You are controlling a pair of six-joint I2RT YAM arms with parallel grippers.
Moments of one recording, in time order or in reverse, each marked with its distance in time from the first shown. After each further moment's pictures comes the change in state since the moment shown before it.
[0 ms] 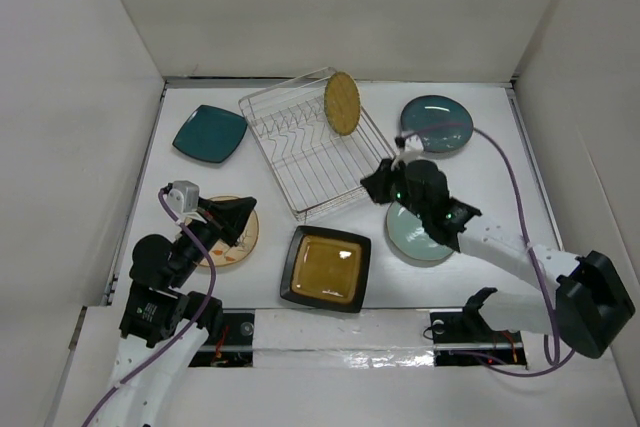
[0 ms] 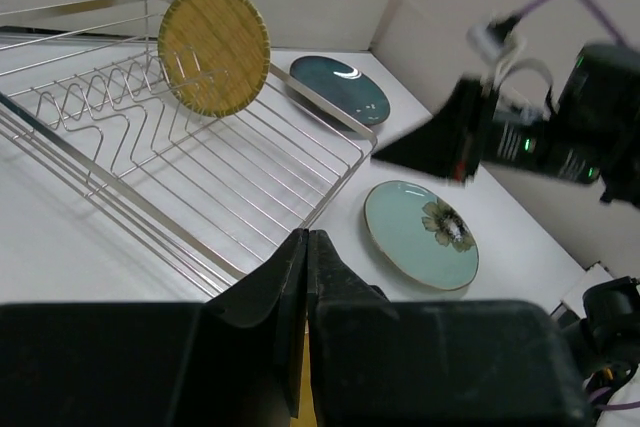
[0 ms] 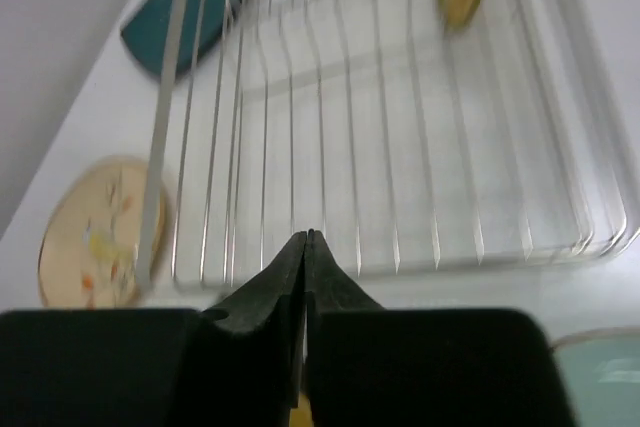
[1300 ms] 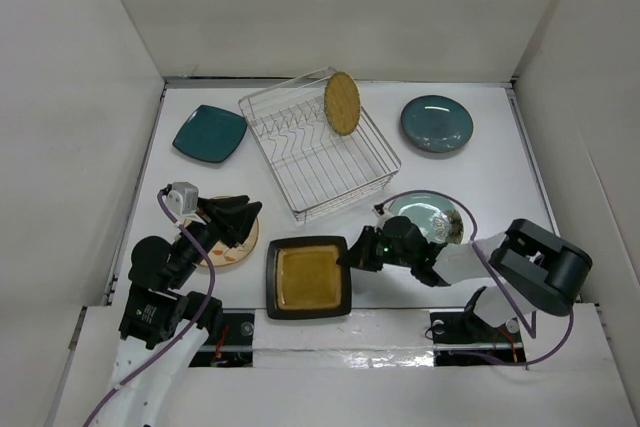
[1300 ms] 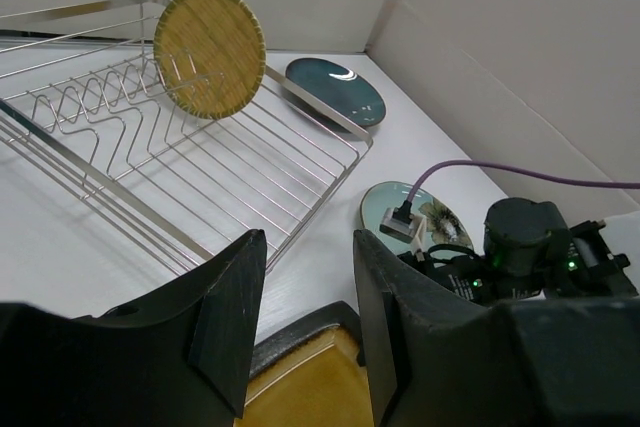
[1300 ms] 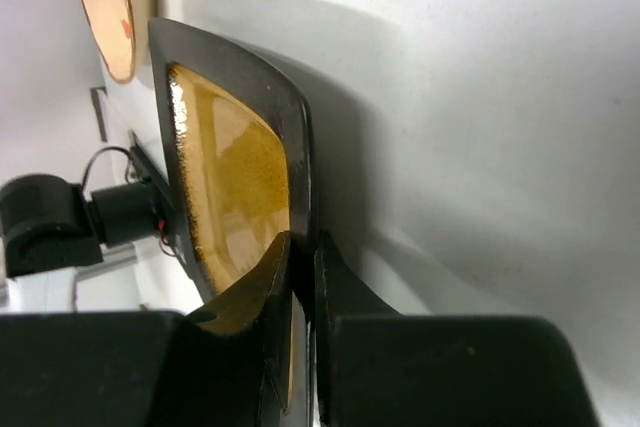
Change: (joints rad) left arm 0.000 -0.014 0.000 0.000 0.010 -0.002; right arm 0.224 0.250 -0.514 0.423 -0.338 0.652
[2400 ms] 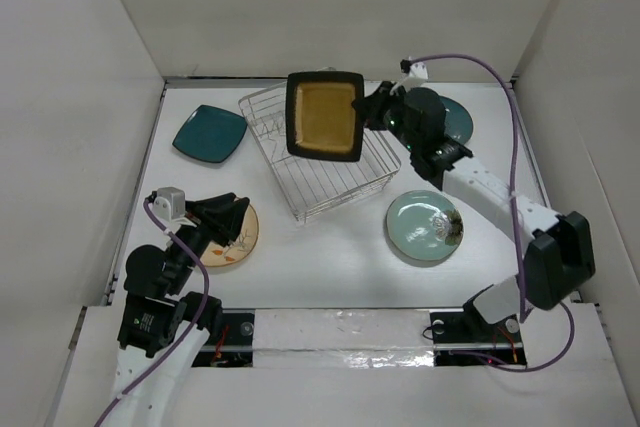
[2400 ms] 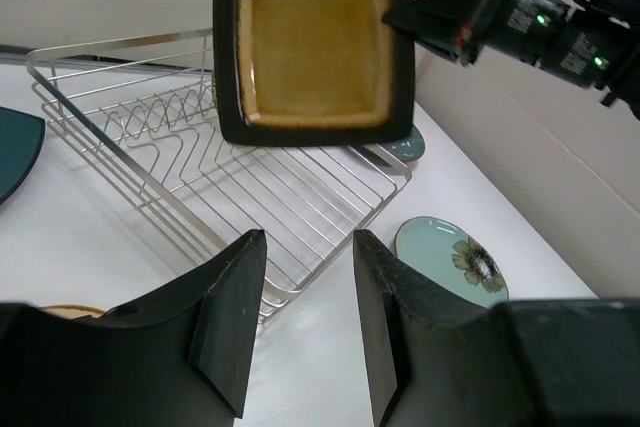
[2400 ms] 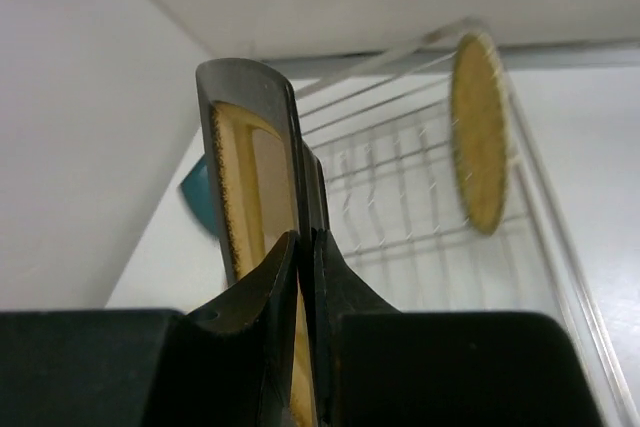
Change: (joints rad) left arm 0.037 -0.058 0.000 -0.023 -0.097 0.003; right arm -0.332 -0.027 0.898 -0.455 0.219 -0.552
